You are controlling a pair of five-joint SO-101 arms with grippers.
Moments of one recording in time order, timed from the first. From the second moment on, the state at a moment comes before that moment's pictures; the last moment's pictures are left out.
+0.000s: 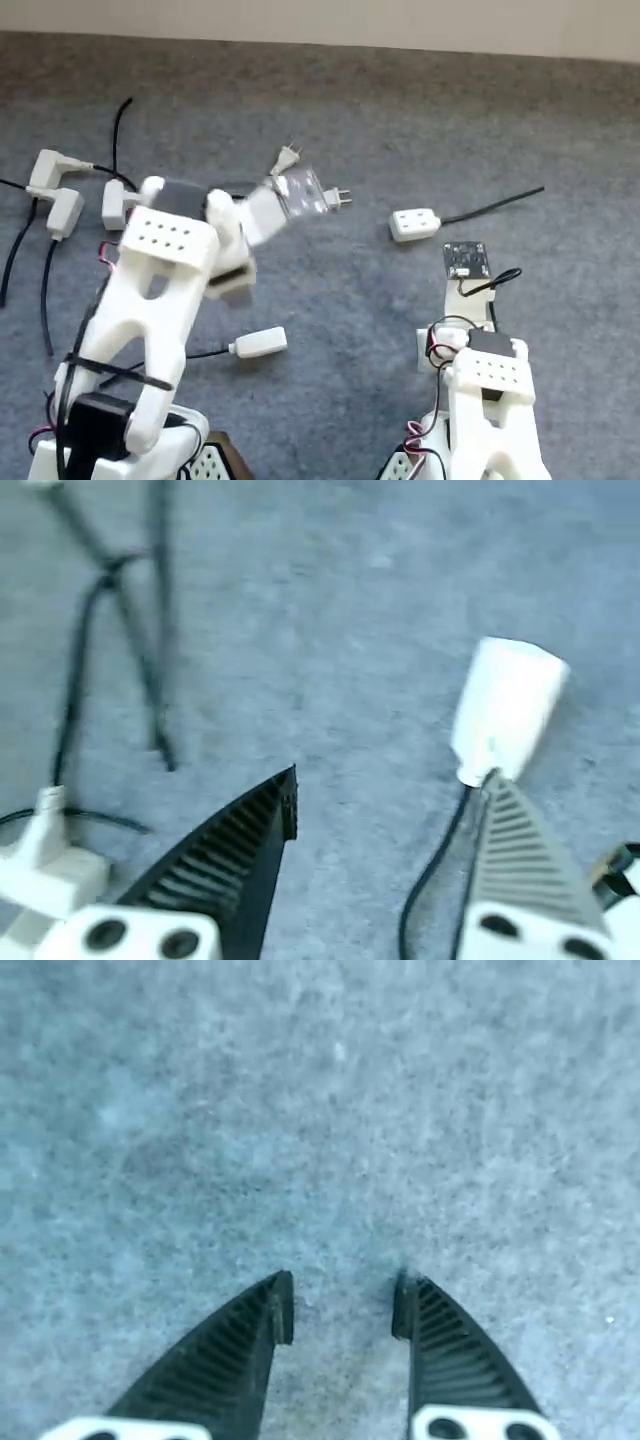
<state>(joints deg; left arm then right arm) 7.8 -17.1 22.9 84.1 -50.0 3.4 -47.6 78.7 49.1 11.6</state>
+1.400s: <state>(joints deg) 13.0 -17.5 43.8 68.3 -51.4 3.4 -47.6 78.7 49.1 11.6</state>
